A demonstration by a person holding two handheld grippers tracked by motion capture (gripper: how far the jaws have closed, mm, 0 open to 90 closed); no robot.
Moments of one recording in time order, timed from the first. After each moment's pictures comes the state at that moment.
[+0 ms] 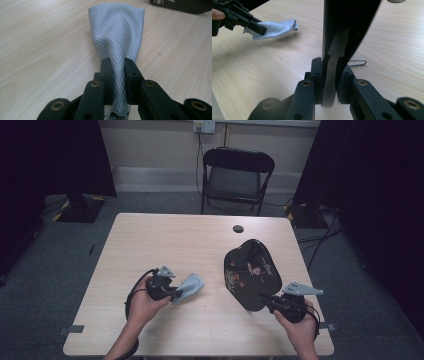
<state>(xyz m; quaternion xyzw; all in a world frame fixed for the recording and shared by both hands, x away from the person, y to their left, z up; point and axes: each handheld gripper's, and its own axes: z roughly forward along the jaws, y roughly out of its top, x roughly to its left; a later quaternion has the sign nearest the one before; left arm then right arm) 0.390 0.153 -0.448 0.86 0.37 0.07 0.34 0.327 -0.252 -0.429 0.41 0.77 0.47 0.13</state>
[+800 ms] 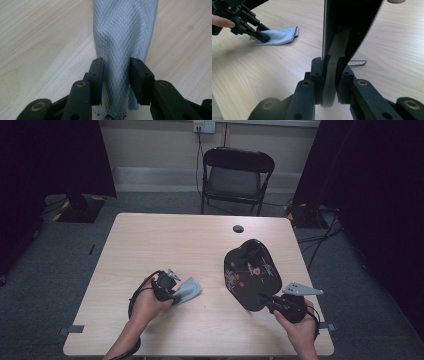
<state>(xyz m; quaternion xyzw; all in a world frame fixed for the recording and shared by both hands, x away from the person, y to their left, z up) 0.399 0.142 -0.465 0.90 0.36 0.08 0.23 0.327 -0.252 -0.429 0.41 0.77 0.47 0.14</state>
